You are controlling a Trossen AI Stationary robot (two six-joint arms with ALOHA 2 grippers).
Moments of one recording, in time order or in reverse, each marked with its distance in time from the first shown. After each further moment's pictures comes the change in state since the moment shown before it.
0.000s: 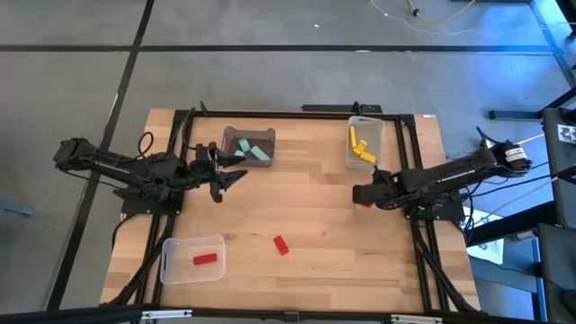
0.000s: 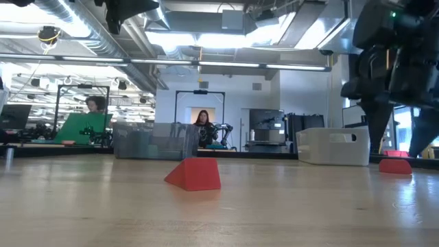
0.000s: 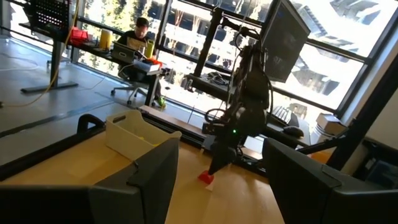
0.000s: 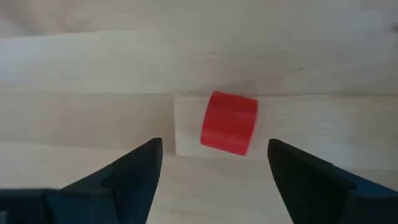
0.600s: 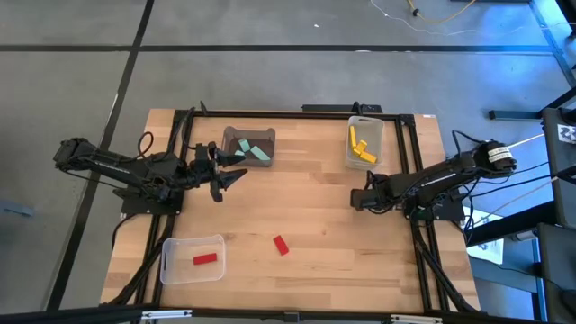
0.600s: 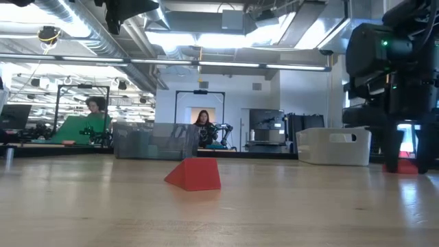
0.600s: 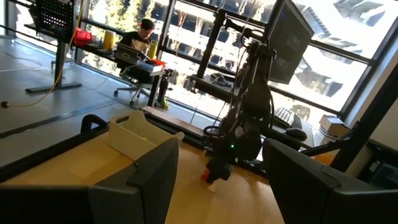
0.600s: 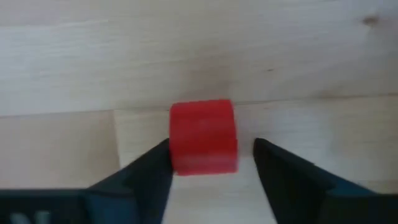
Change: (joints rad) left arm 0.000 0.000 0.000 0.001 -0.015 0.000; right arm 0.003 0.240 -0.001 0.037 -0.001 0.049
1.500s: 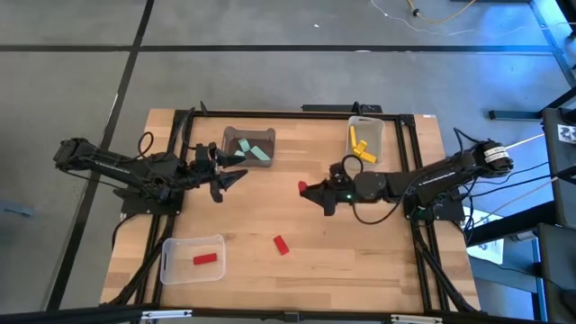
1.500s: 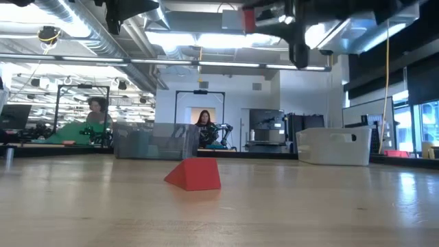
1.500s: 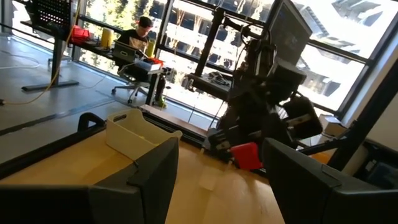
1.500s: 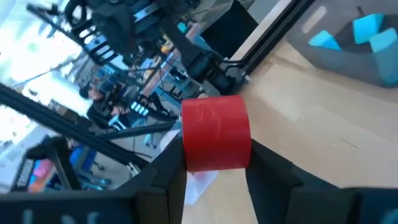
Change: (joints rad) left arm 0.000 0.001 0.000 -0.001 0.010 -0.009; right arm 0.030 0.019 0.160 1.245 0.104 -0.903
